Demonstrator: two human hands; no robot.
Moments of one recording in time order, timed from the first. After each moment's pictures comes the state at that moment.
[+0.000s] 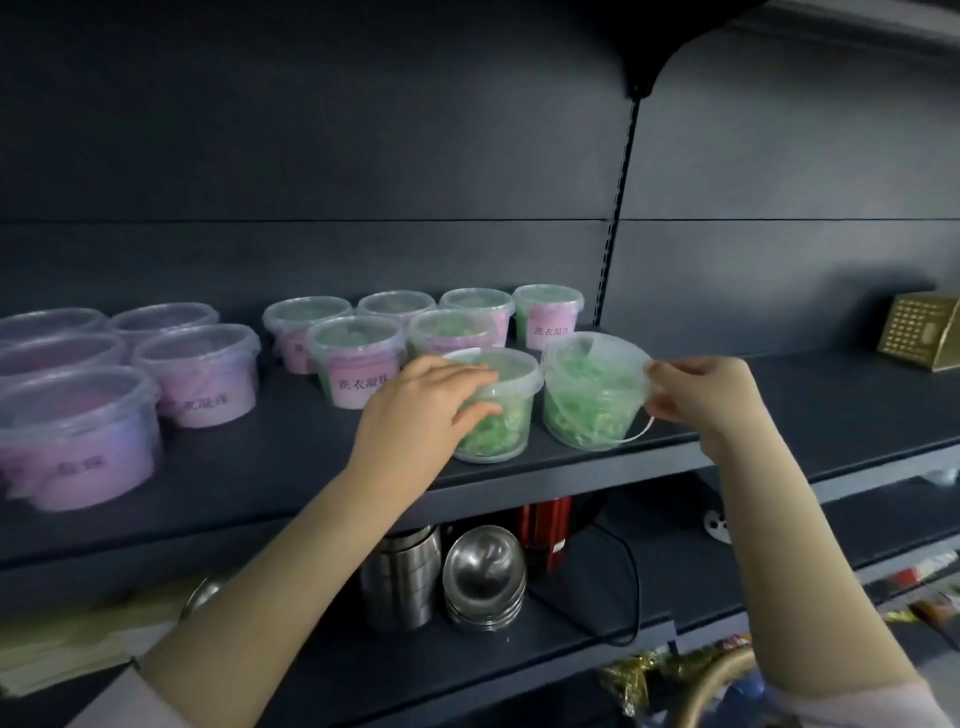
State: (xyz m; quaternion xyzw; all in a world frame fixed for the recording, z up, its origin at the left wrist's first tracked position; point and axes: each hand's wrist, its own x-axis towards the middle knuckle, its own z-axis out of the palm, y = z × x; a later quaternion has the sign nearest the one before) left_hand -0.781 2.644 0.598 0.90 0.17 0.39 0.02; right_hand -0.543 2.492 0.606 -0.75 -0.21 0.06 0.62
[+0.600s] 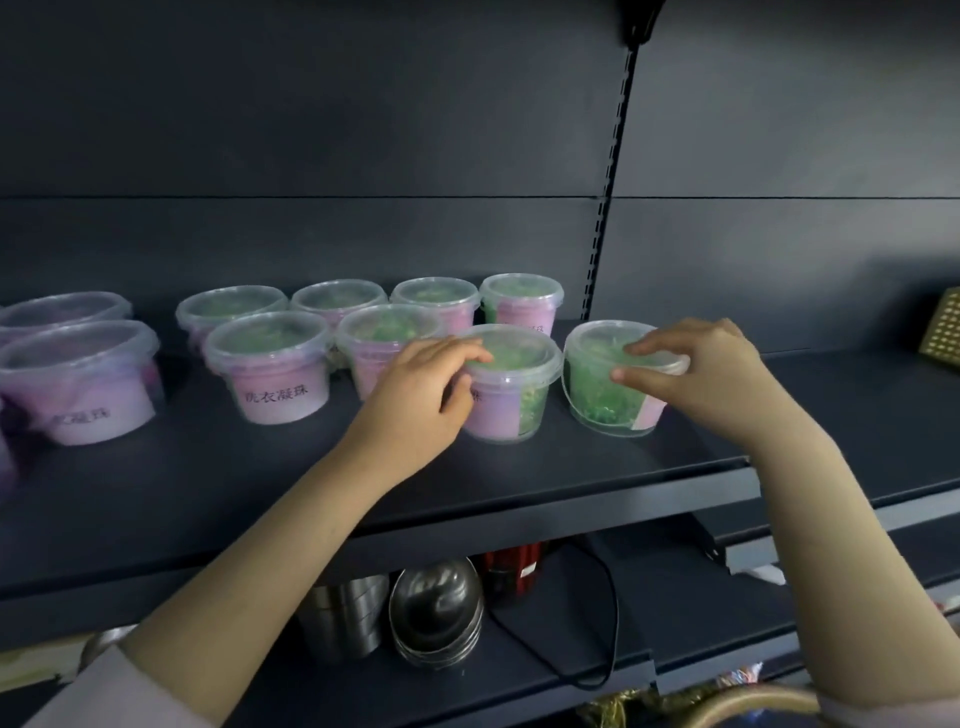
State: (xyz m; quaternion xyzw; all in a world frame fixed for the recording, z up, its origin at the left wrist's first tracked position) left_hand -0.670 2.673 0.588 0.90 0.17 0.37 0.14; right_hand -0.449 2.499 0.625 -0.83 -0.47 -0.09 0.29
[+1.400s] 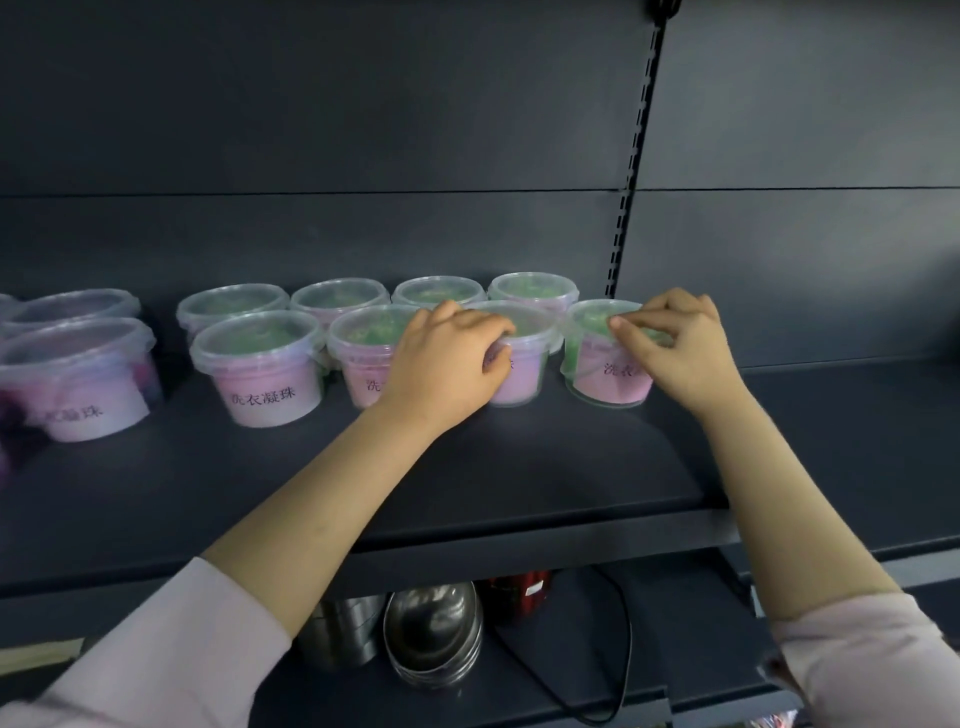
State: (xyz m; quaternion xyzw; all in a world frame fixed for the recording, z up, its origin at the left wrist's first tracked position) left_hand -0.600 2.688 0.602 0.91 0.25 0.34 -0.06; right_hand -0.386 2.566 0.598 -0.73 -0.51 -0.15 0.44
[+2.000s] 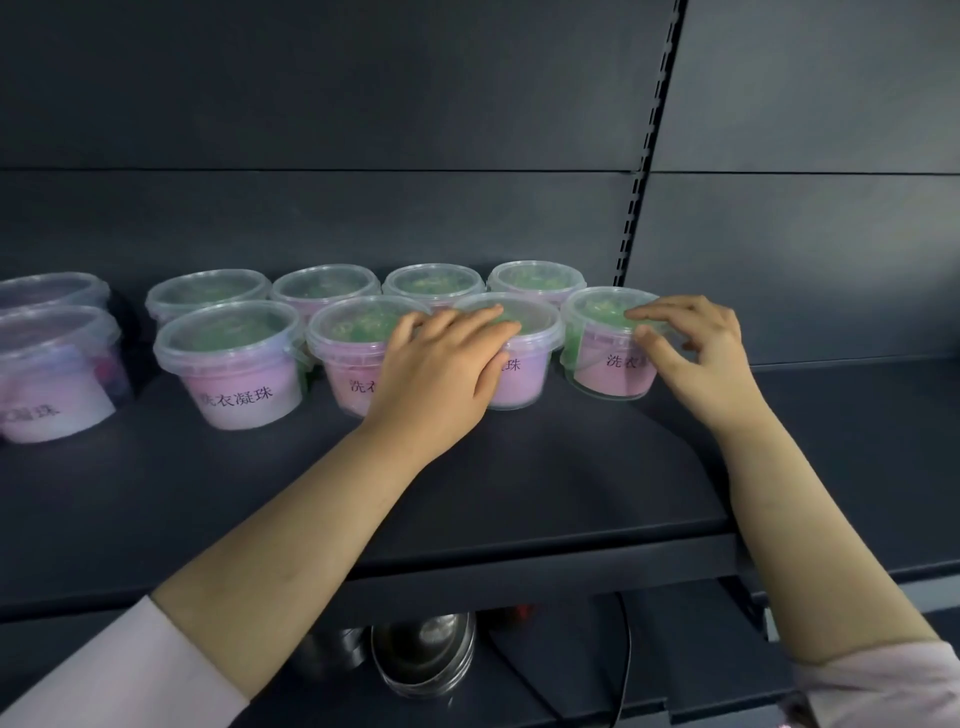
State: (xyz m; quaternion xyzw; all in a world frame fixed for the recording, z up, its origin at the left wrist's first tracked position) left_hand -0.597 2.696 0.580 0.89 0.24 0.38 -0.12; right_hand -0.363 2.572 0.577 -0.70 -0.51 -0.11 0.48
